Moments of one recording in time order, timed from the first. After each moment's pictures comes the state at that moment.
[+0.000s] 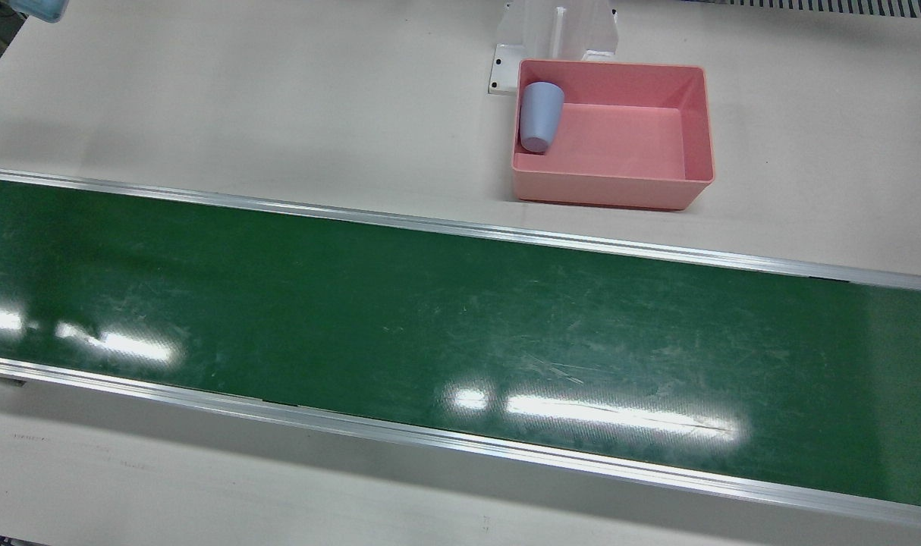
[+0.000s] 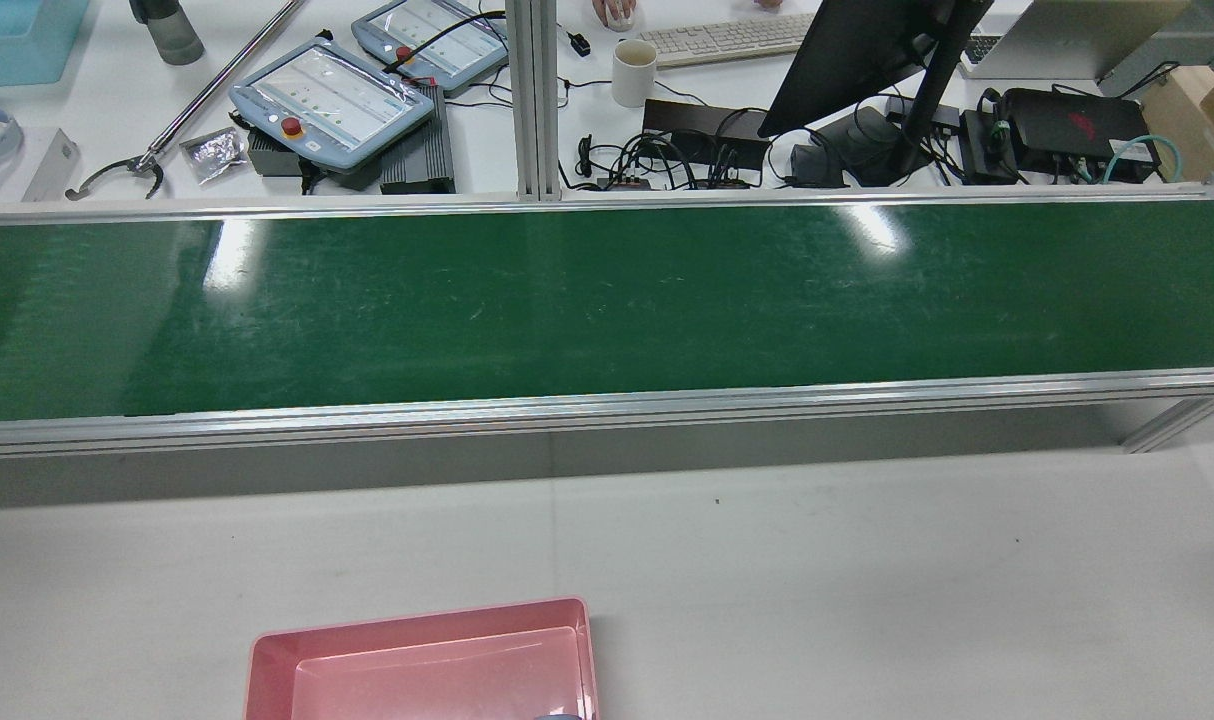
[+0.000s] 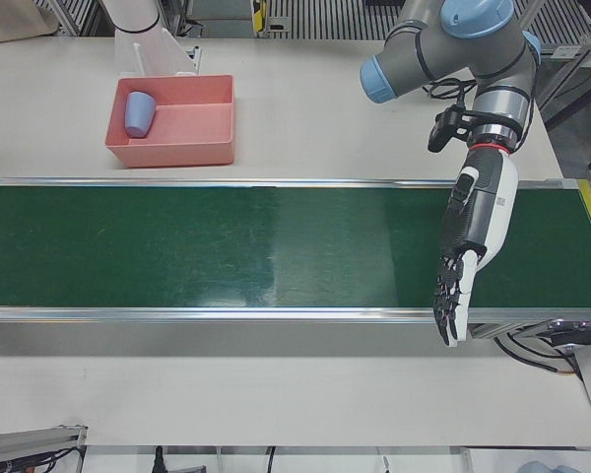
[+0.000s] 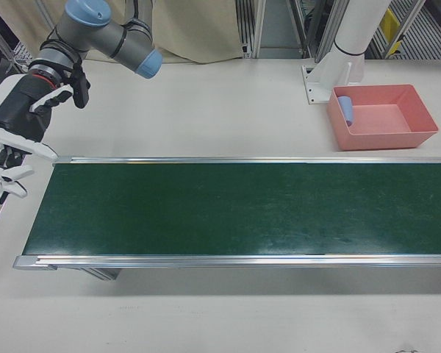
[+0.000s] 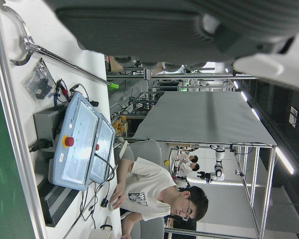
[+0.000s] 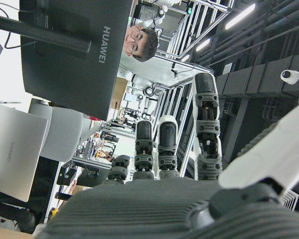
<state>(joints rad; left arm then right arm) -1.42 -1.76 -1.73 0.27 1.79 0.00 1.52 -1.64 1.77 -3.22 -1.41 -0.25</state>
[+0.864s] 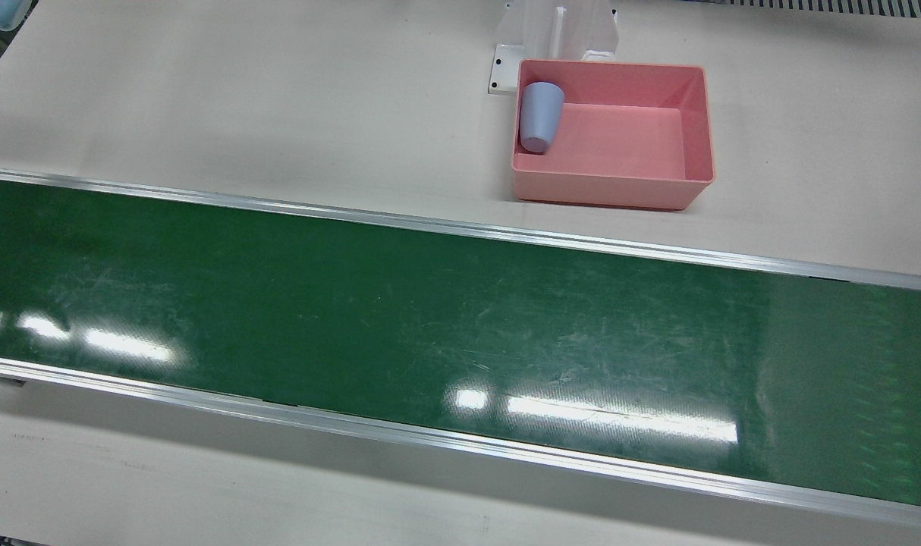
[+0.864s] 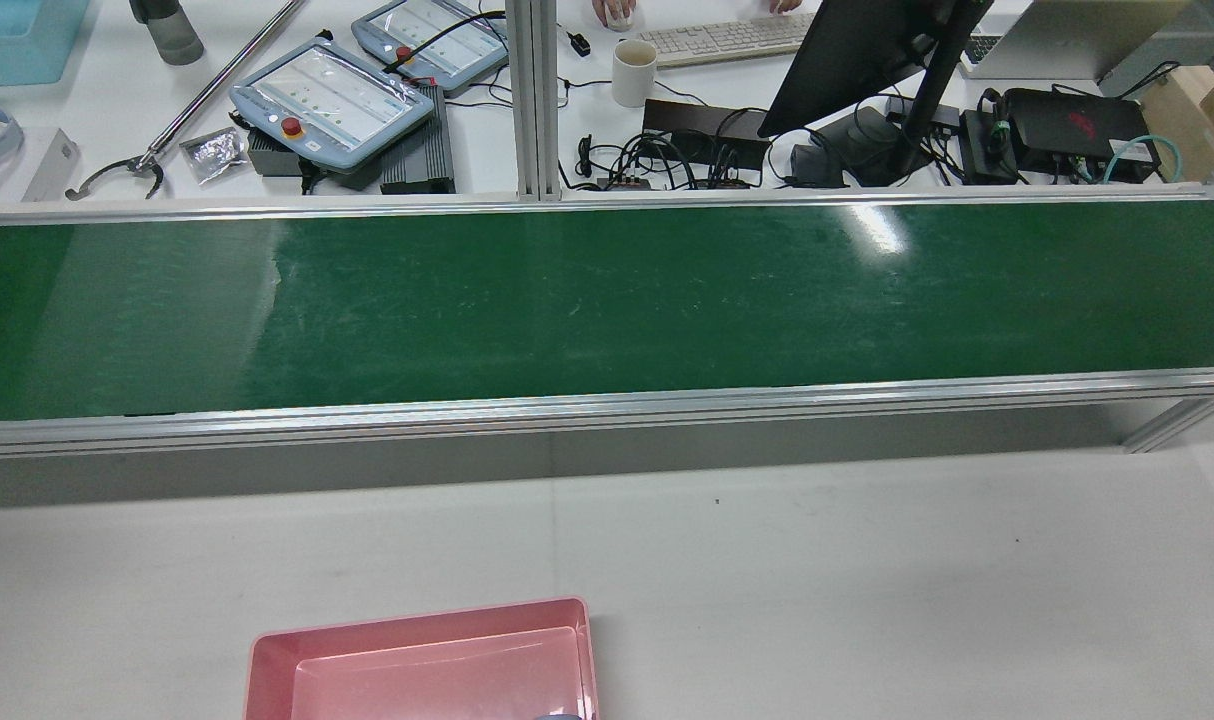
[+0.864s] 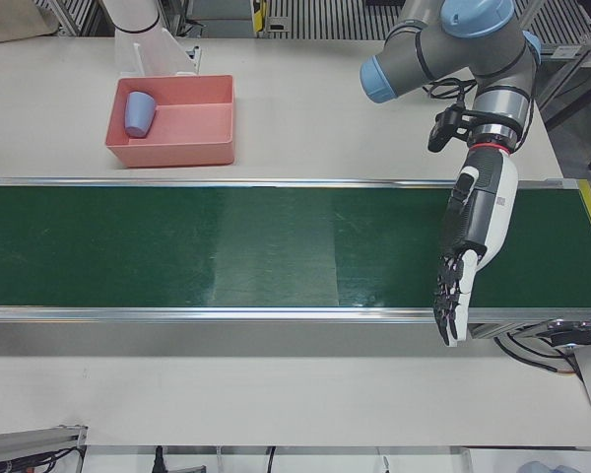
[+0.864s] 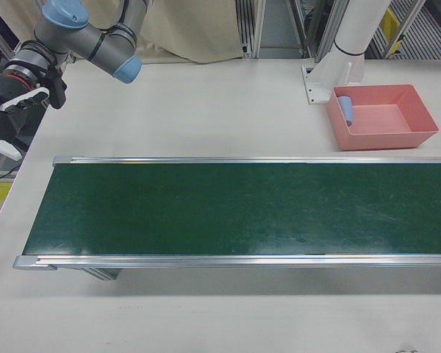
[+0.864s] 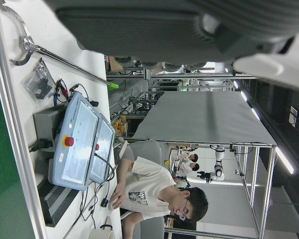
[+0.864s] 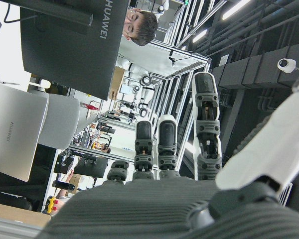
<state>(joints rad) -1.42 -1.76 -1.73 0.27 1.79 0.00 1.60 -1.63 1.66 -3.11 -1.46 -0.24</state>
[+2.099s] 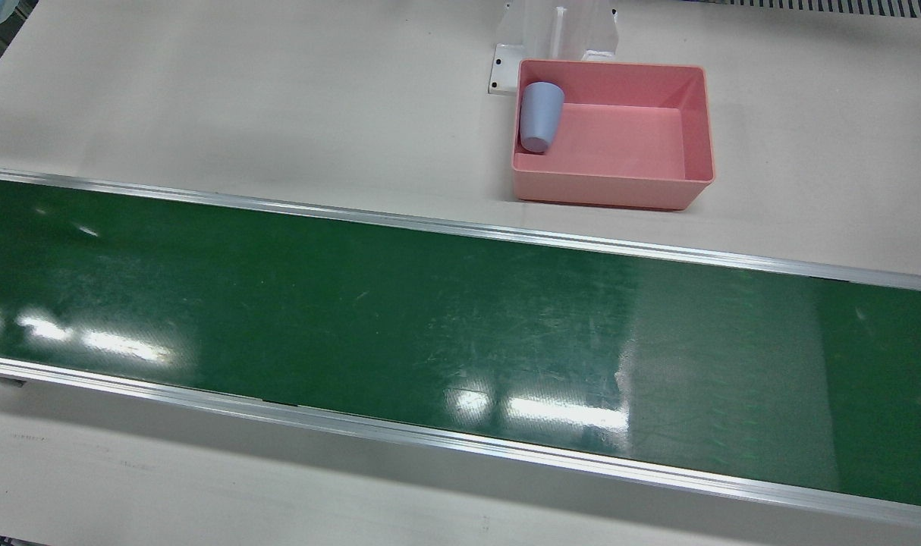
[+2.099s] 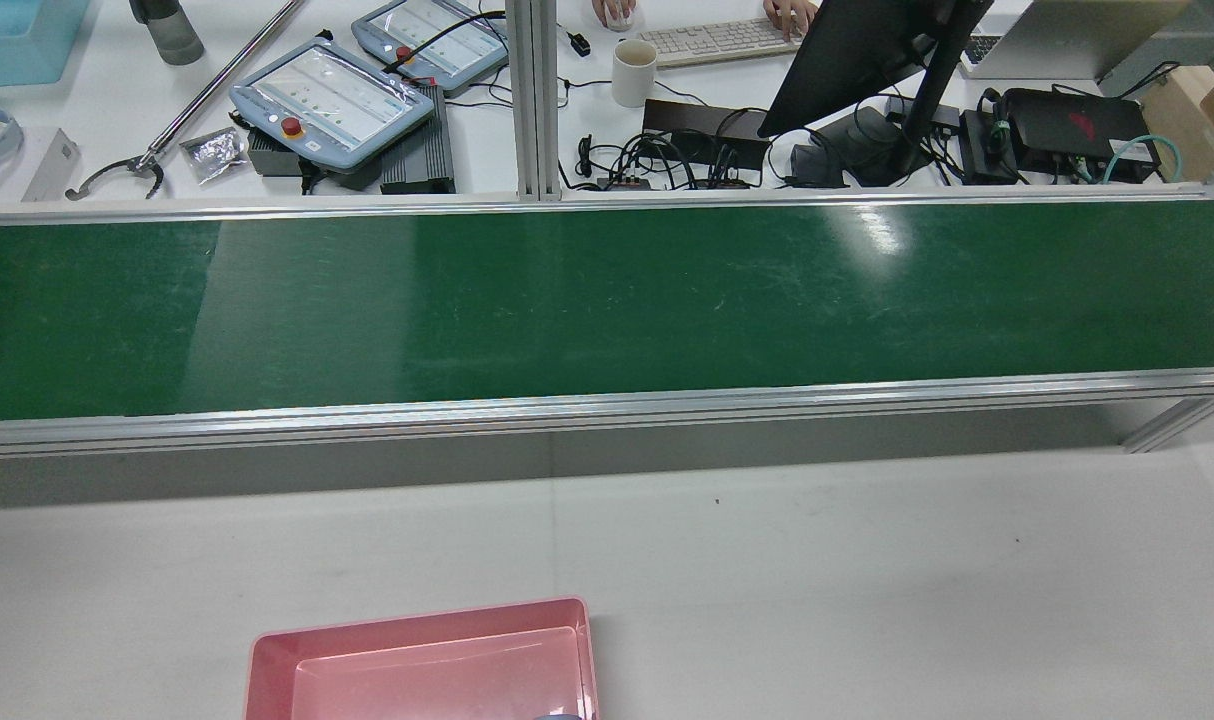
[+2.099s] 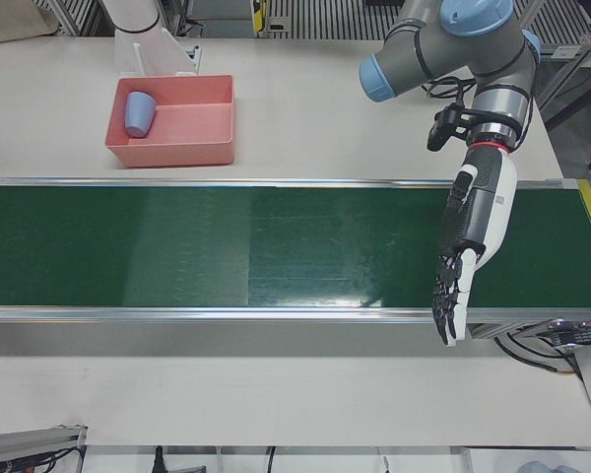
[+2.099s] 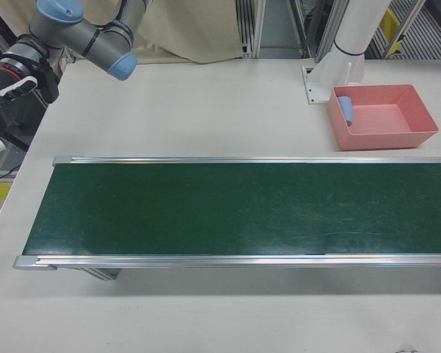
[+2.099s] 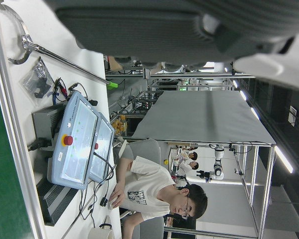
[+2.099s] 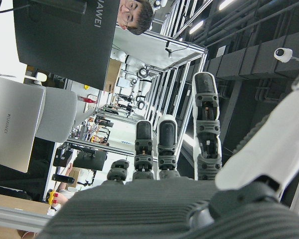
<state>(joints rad) -1.42 -1.76 -1.74 0.28 1.79 0.00 1.63 -1.64 1.66 -3.11 -1.46 -0.22</state>
